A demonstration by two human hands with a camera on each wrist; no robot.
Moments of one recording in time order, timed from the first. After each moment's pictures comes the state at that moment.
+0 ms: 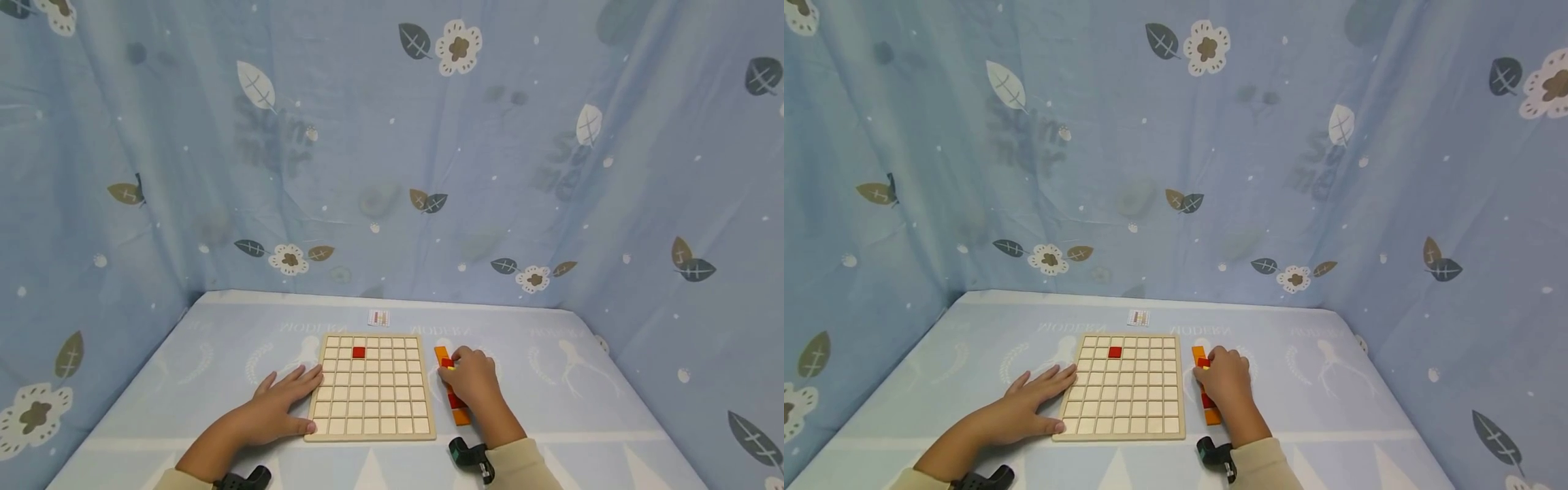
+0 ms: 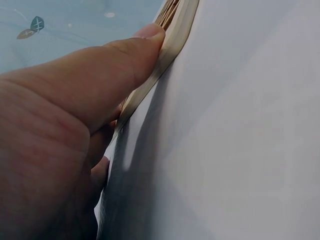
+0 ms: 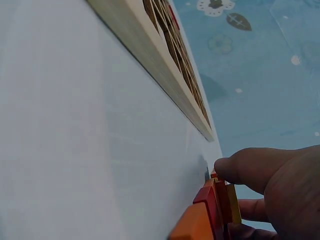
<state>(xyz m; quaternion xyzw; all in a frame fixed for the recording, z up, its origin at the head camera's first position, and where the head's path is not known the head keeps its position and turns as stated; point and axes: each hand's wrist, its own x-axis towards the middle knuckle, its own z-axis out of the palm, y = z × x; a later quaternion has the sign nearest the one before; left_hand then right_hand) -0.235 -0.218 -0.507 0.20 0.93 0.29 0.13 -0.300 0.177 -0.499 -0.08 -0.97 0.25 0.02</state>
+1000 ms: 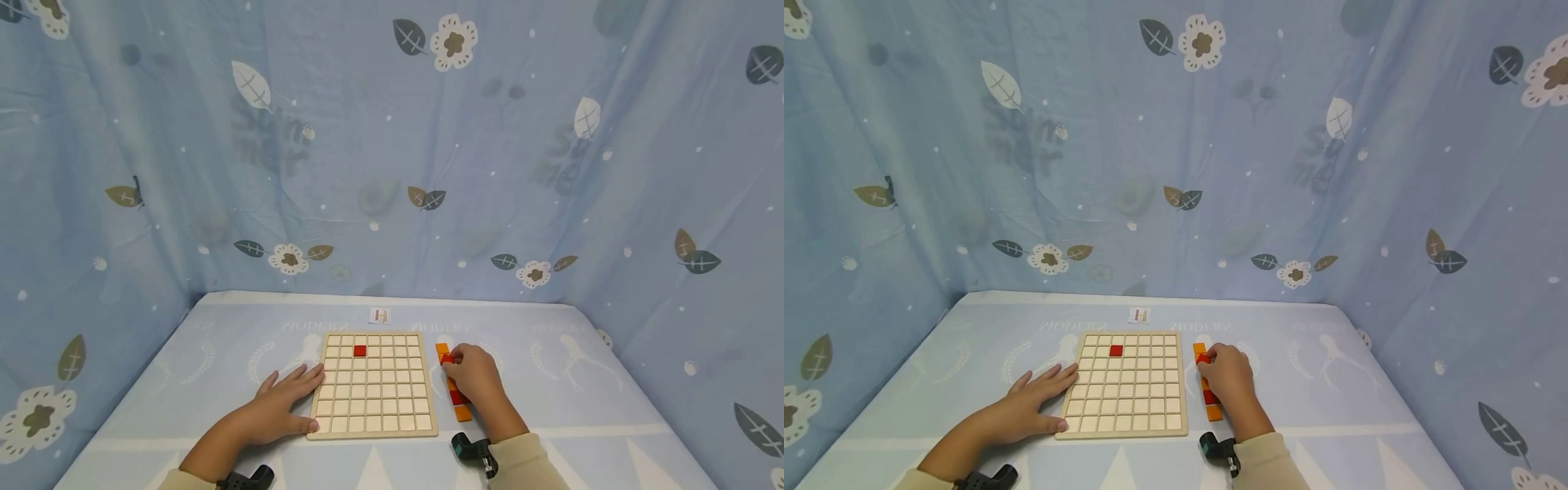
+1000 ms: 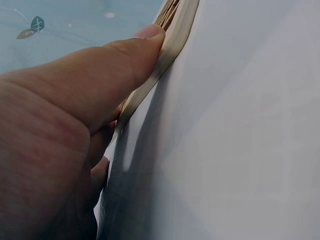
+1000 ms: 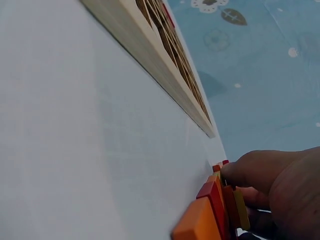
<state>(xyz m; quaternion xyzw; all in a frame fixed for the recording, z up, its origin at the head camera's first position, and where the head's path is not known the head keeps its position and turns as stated) -0.232 -0.215 -0.502 0.19 0.93 0.29 0.13 -0.305 0.185 -0.502 -0.05 -0.95 0.31 0.02</state>
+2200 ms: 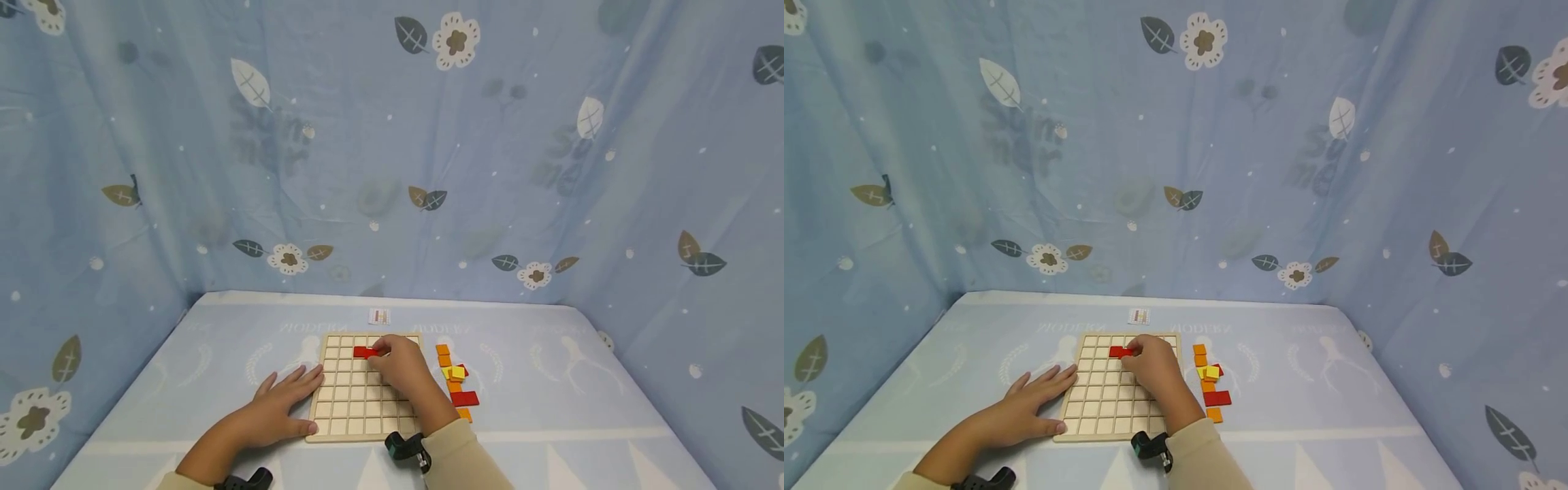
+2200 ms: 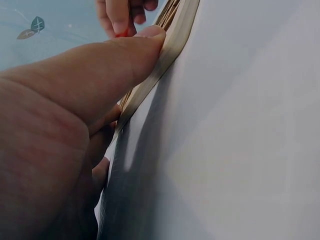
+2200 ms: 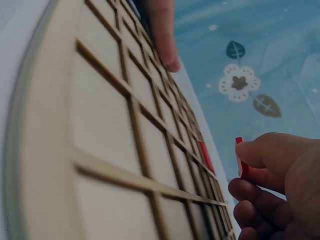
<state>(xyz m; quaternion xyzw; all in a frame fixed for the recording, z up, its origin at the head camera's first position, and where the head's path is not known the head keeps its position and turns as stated) -0.233 -0.215 -0.505 0.20 0.93 0.29 0.12 -0.308 0.066 -0.493 0.10 -0.89 0.43 -0.03</state>
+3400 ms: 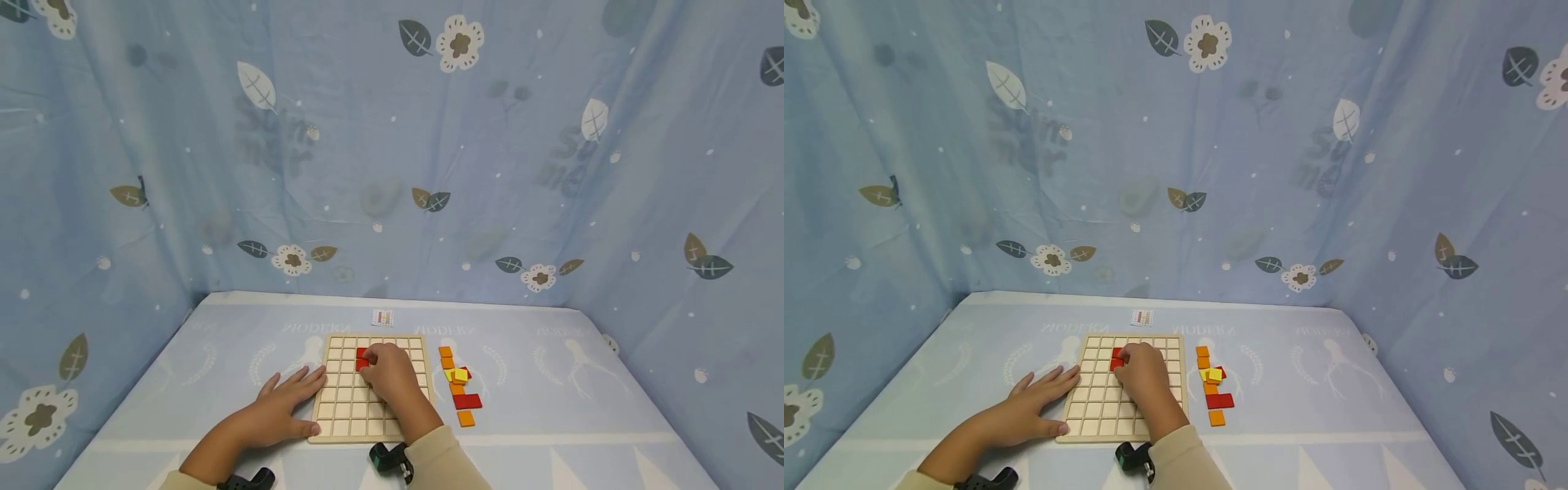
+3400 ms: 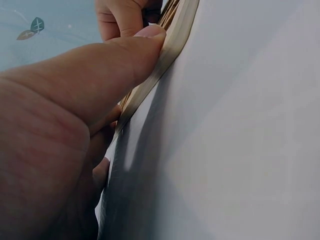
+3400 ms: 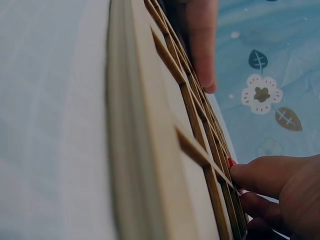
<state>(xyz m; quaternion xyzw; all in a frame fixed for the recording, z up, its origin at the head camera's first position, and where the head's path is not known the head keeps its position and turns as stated) -0.231 -0.214 -0.503 0.20 0.93 0.28 0.12 -0.301 0.033 -0.501 0.09 -0.93 0.35 0.01</state>
